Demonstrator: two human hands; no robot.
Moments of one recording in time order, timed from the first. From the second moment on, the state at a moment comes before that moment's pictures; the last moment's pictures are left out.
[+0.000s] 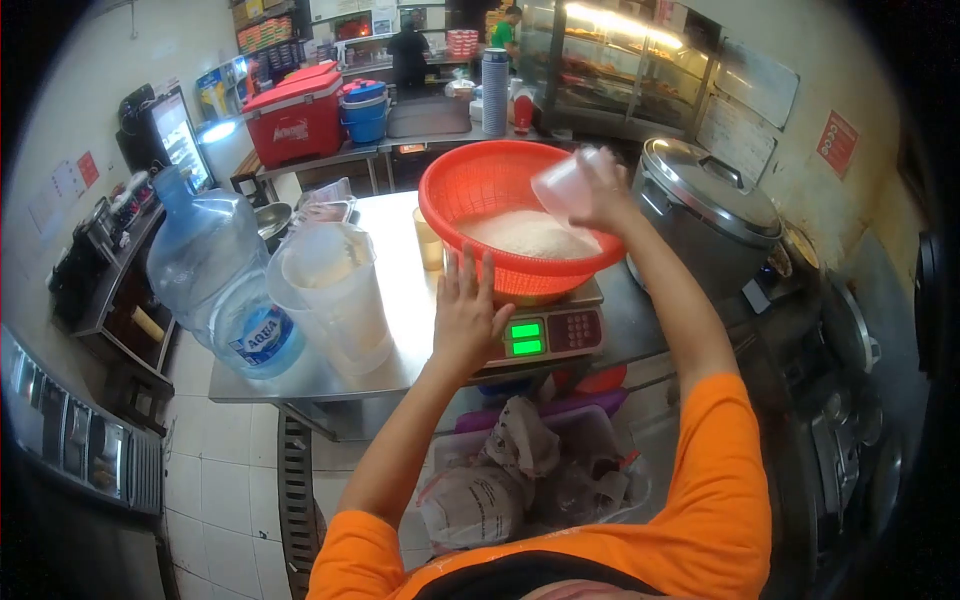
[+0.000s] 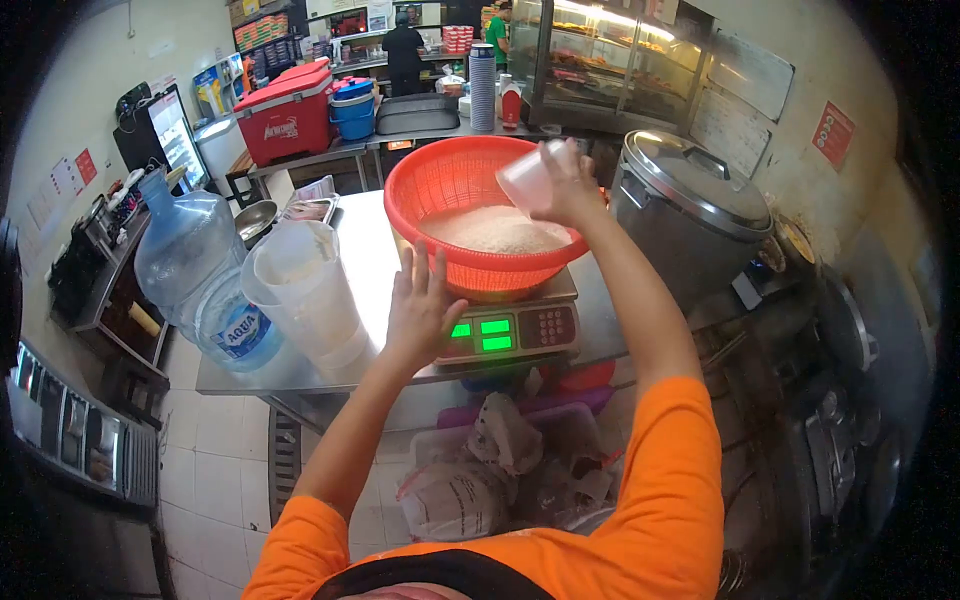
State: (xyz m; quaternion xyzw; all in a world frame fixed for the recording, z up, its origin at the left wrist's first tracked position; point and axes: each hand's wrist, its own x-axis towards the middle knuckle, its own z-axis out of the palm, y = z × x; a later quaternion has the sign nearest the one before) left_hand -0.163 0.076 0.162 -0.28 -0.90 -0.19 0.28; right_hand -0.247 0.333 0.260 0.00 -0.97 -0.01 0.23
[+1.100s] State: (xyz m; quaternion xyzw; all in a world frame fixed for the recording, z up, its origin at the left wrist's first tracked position) left_hand -0.056 0.012 -0.062 -0.03 -0.86 -0.51 -0.10; right_hand -0.032 0.398 0.214 0.00 -0.48 0.86 0.14
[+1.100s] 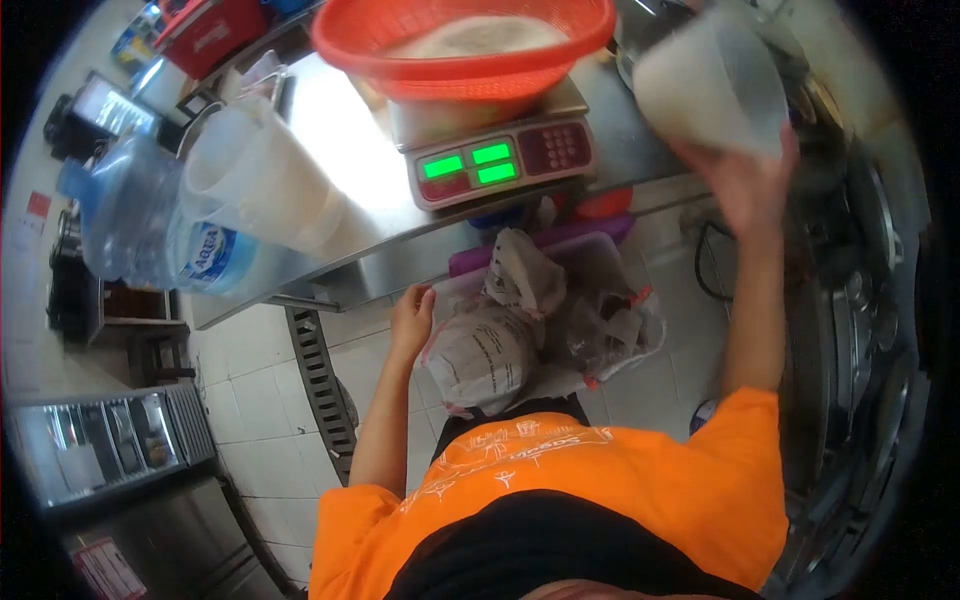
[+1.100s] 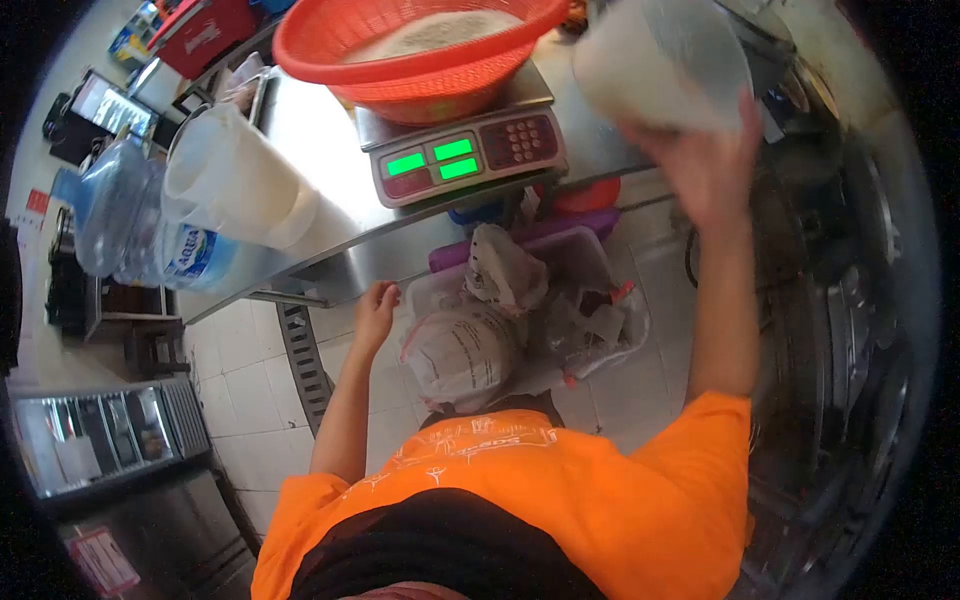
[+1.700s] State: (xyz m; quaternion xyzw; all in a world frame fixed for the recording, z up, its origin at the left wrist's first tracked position) left_hand -0.076 0.201 -0.352 0.11 -0.87 -0.41 -0.24; right_hand 0.105 0.384 -0.175 -0.35 -0.44 0.83 0.00
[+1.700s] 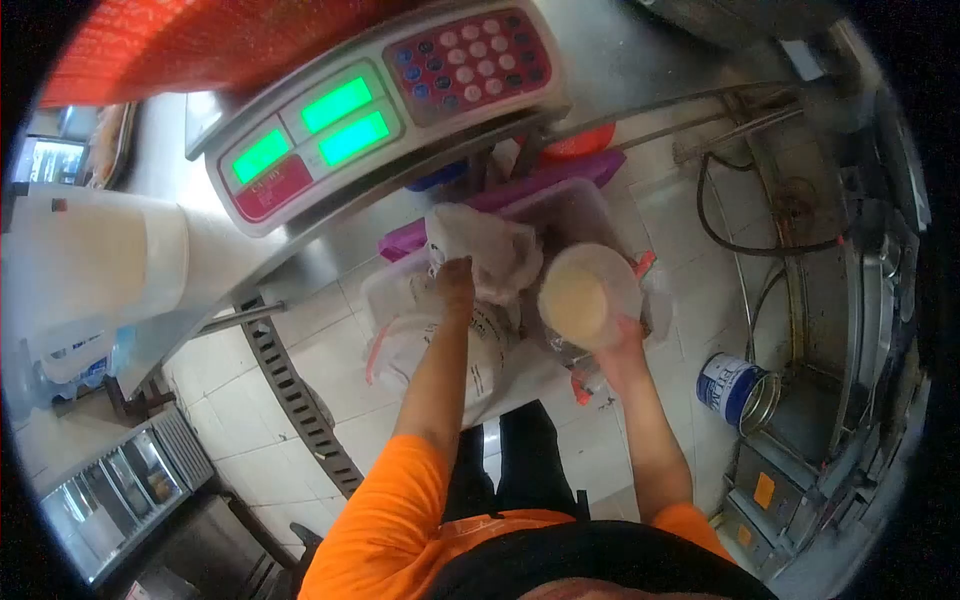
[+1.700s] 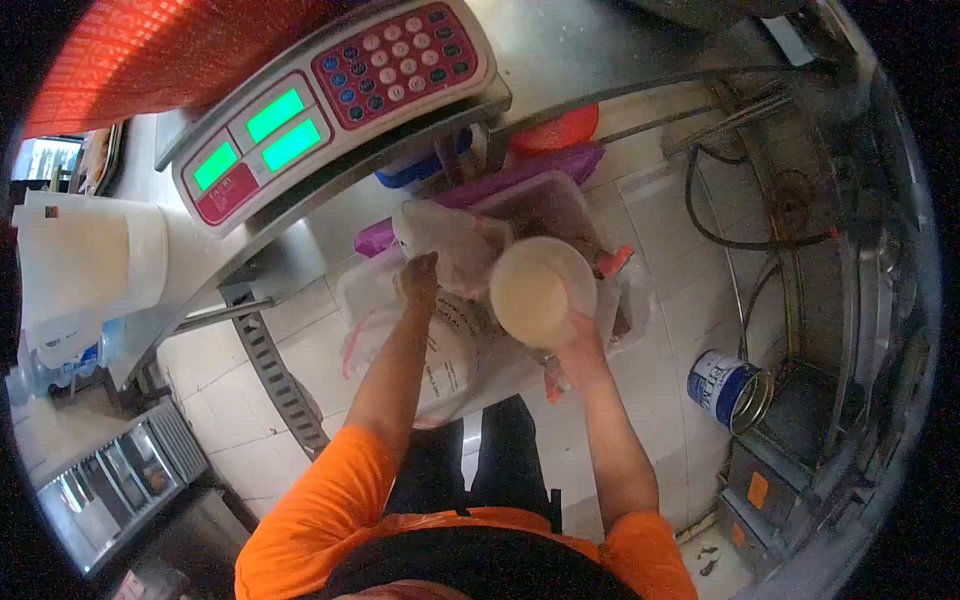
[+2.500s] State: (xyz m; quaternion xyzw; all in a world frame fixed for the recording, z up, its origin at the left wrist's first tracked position) left_hand 0.039 0.103 -0.267 -0.10 -0.90 -0.32 -0.27; right_hand 0.032 0.353 -0.260 -0.11 -0.94 0.31 -0.12
